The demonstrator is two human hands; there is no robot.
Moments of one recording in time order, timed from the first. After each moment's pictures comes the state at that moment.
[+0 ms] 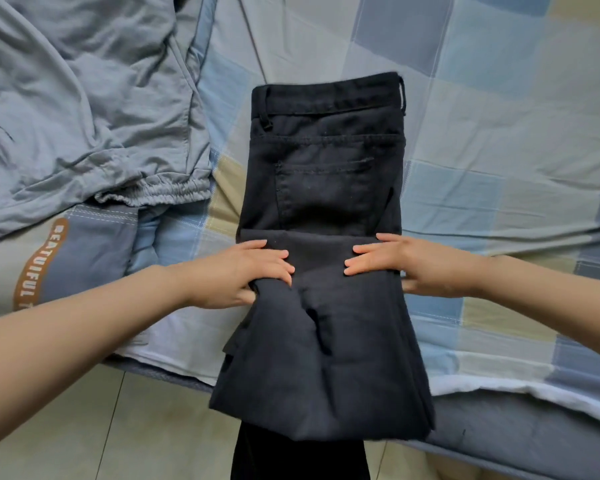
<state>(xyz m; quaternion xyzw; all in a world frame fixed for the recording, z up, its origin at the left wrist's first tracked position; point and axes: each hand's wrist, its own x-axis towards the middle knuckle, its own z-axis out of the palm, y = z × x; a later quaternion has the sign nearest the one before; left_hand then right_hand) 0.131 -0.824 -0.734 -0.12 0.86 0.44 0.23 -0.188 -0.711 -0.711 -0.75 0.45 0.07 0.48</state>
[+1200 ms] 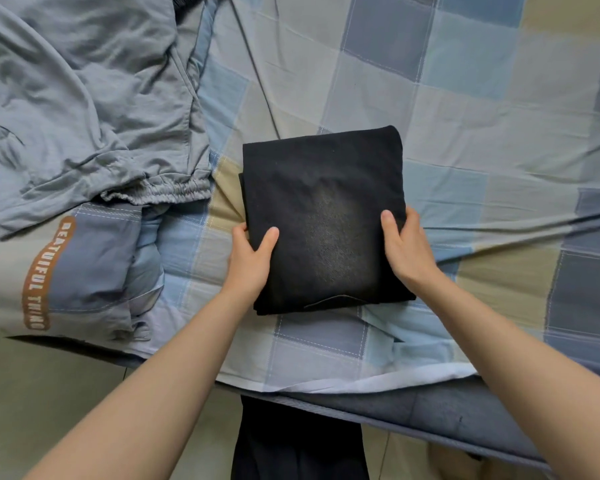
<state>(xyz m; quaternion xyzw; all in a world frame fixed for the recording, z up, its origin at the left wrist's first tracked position) 0.083 -0.768 -0.736 -0.70 0.44 0.56 -0.10 -0.147 -0.695 -0.737 -0.26 0.86 -0.20 0.39</state>
